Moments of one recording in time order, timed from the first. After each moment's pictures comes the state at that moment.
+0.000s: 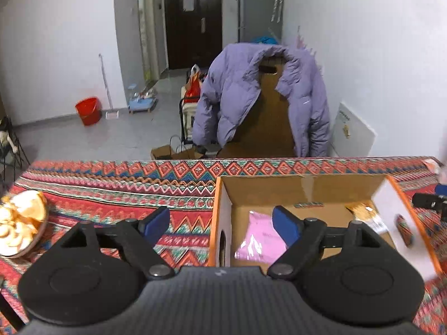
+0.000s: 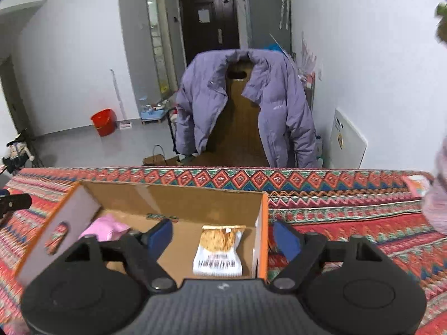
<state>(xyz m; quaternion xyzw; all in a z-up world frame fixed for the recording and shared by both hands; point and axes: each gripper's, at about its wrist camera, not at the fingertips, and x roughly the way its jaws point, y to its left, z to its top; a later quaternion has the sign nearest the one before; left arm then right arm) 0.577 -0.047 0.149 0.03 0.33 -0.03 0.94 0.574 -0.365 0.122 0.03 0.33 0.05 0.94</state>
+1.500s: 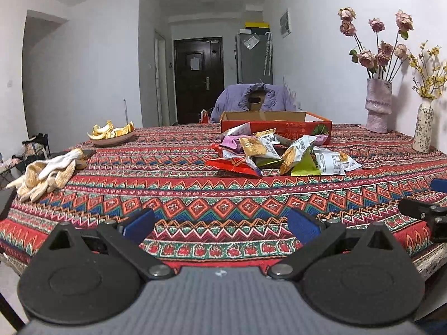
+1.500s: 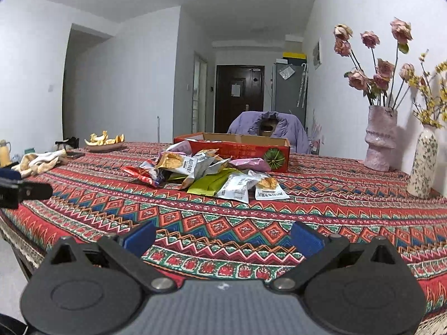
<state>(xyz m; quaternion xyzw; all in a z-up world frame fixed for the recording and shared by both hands) 0.042 -0.010 0.029 0.03 0.19 -0.02 0.98 0.029 -0.279 0.011 -0.01 0.15 0.08 0.99</state>
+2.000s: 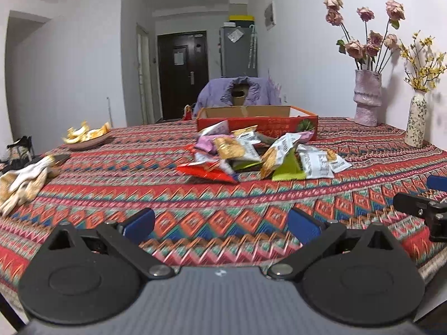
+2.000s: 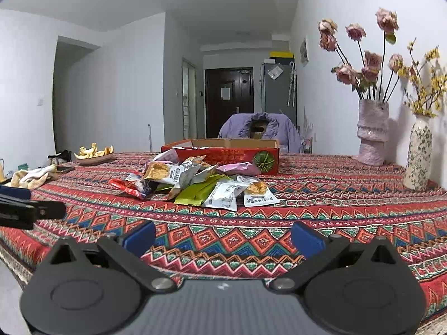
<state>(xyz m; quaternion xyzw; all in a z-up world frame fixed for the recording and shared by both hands) 0.091 -0.043 0.031 0.05 0.20 -0.06 0.98 0.054 -0.292 0.015 0.02 0.16 0.06 0.99</state>
